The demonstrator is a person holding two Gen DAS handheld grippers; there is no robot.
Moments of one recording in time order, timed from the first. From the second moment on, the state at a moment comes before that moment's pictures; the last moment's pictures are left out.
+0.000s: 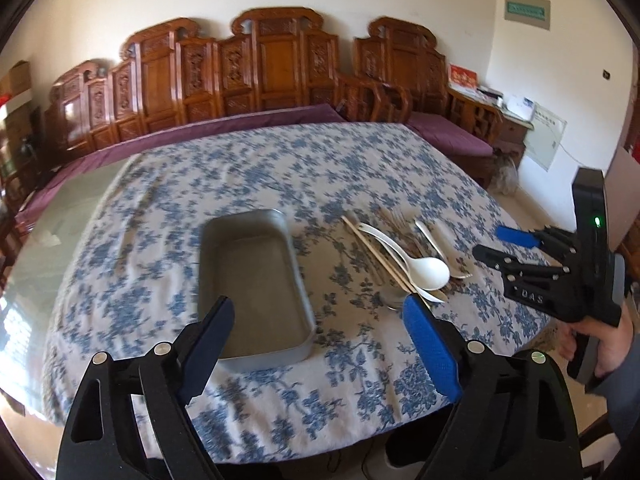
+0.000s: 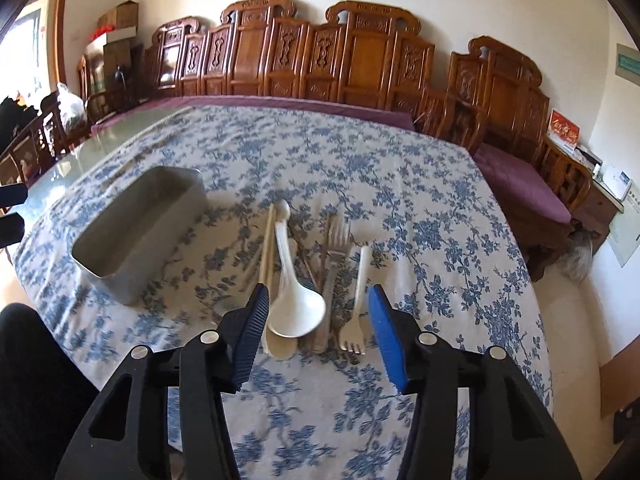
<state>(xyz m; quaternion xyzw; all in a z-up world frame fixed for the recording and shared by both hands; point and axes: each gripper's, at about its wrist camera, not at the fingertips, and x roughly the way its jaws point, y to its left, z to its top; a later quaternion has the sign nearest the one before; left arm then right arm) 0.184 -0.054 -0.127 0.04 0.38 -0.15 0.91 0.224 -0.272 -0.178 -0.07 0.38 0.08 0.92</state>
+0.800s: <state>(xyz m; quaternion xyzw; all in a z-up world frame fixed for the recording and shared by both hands) 0.228 -0.105 -0.198 0.07 0.45 -0.18 0.87 0.317 -0.316 -0.275 -0.01 0.48 0.07 0.87</state>
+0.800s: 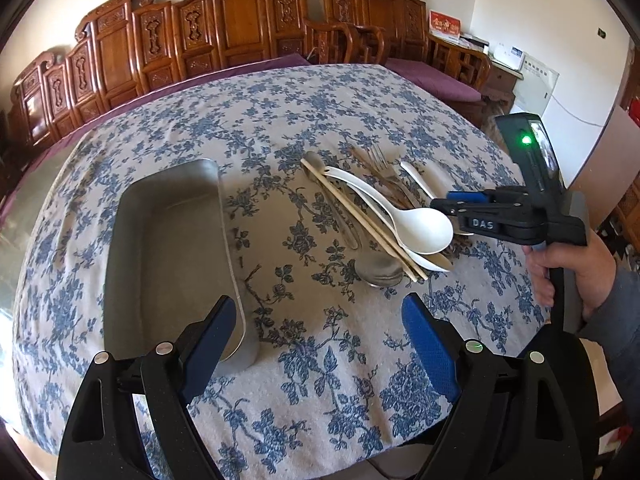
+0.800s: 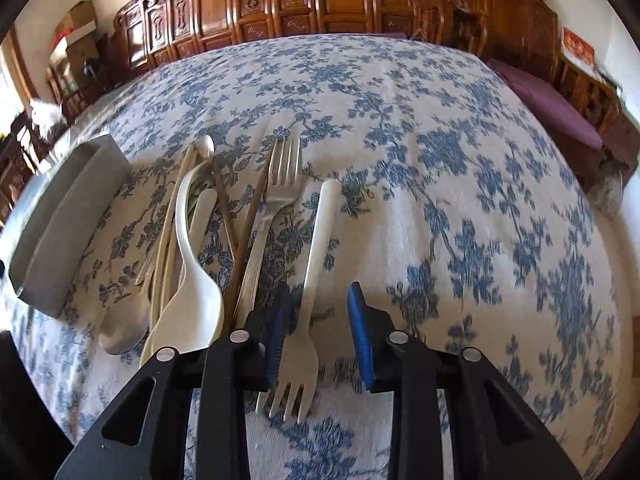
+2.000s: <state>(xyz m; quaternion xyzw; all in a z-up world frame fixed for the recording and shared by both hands) 0.338 -0.215 -0.258 0.04 0.51 -0.15 0.84 0.286 -0.388 -0.250 0.03 0.47 0.06 0.88</state>
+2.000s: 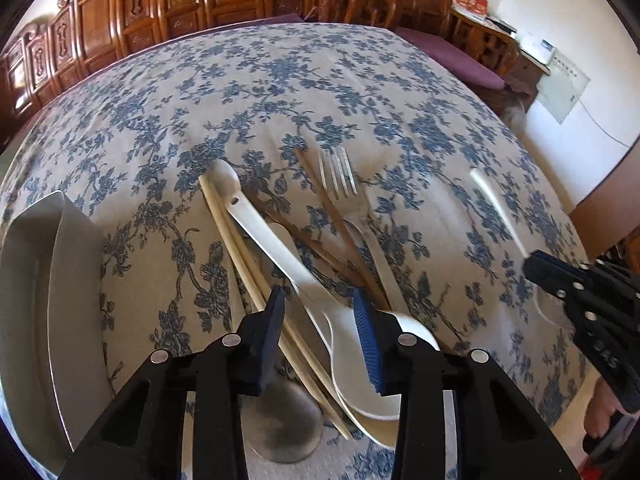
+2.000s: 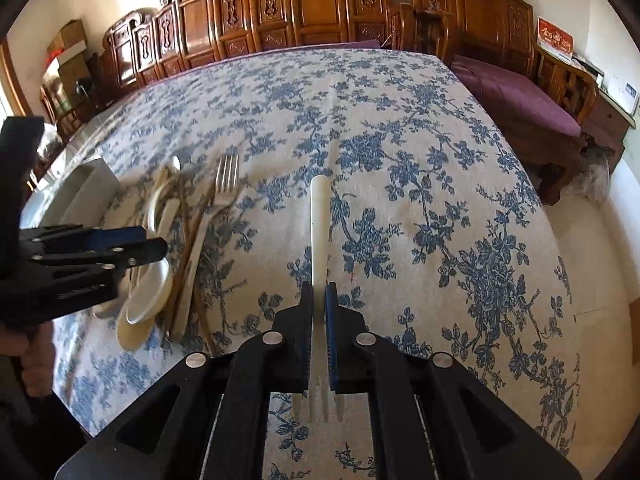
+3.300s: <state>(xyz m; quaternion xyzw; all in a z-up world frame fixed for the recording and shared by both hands) 0.350 -0.234 -0.261 0.08 0.50 -0.17 0.84 0.281 -0.368 -0.242 0.02 0.46 0.08 0.88</state>
